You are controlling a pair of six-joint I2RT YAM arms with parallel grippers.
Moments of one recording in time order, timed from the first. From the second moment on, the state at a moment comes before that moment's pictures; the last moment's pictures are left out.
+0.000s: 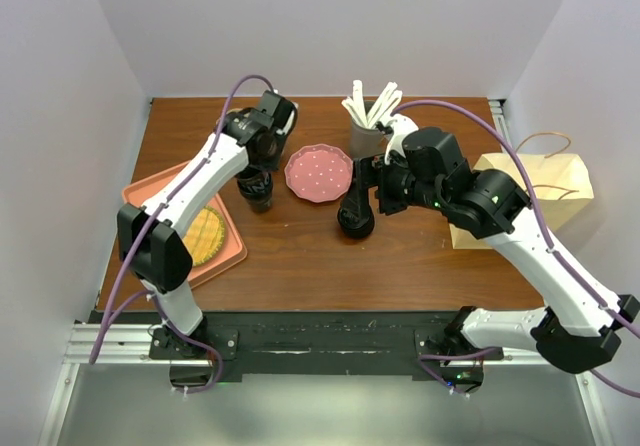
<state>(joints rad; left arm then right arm) -0.51 1.75 1.71 -0.99 -0.31 -0.11 0.80 1.20 1.58 -0.99 0.01 0.47</state>
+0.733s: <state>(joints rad) -0.75 1.61 1.93 -1.17 -0.28 -0.27 0.80 1.07 1.60 -0.99 0.15 0.60</state>
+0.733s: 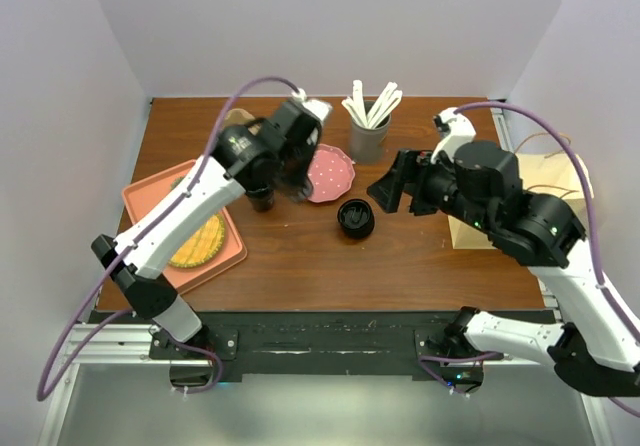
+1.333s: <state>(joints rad) -0.84 1.51 1.33 -0.92 -0.16 -0.41 0.80 0.94 1.48 -1.00 0.24 0.75</state>
